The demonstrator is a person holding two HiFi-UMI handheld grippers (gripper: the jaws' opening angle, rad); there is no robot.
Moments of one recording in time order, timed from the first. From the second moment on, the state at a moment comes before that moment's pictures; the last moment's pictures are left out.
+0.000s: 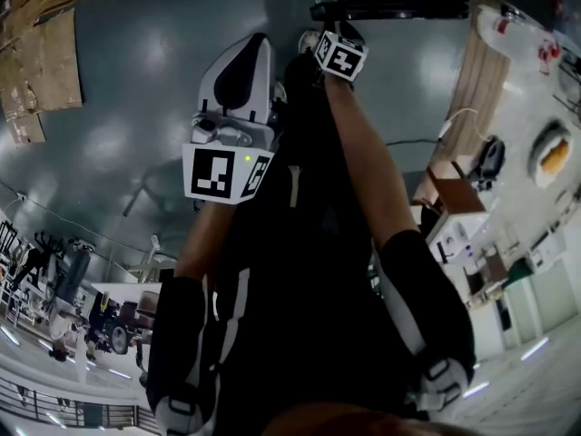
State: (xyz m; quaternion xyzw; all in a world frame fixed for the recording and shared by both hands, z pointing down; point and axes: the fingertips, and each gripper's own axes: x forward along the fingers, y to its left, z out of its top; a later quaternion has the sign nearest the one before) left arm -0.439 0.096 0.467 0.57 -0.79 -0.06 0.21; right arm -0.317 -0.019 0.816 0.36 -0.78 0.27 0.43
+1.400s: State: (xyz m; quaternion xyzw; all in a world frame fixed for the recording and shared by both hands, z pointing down) left arm -0.442 0.145 0.429 0.57 -0.79 -0.08 0.21; right arm -0.368 -0.023 0.758 0.27 -0.84 0.16 0.44
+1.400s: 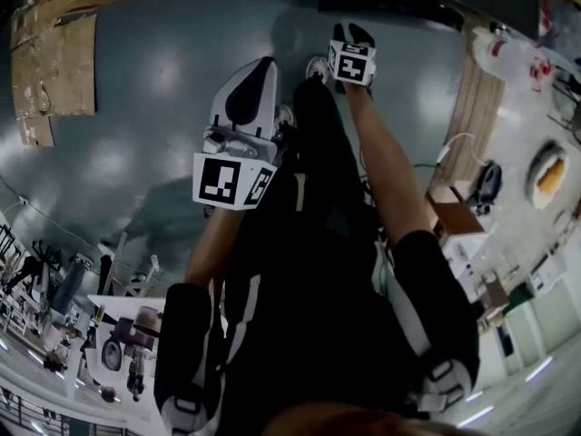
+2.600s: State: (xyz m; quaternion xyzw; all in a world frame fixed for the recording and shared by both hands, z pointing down) left arm -0.270 0.183 0.234 0.63 -0.76 -0.11 0.09; right arm -0.145 0.056 0.310 0.29 -0.94 0.16 0.10
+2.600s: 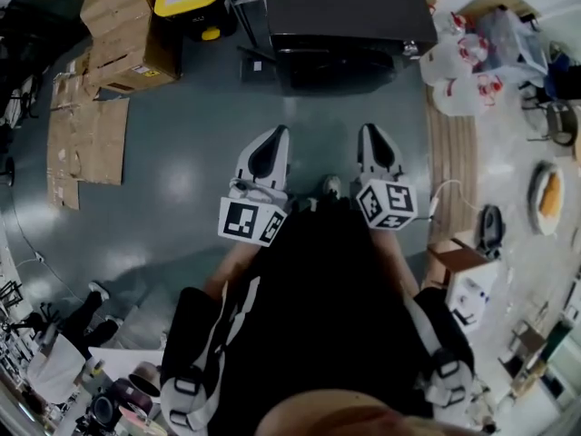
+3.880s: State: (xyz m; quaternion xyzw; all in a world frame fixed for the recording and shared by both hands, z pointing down) left arm -0.256 0.172 0.239 0.62 -0.77 -0.09 0.09; right arm -0.146 0.066 0.291 0.24 -0.96 0.13 0.11
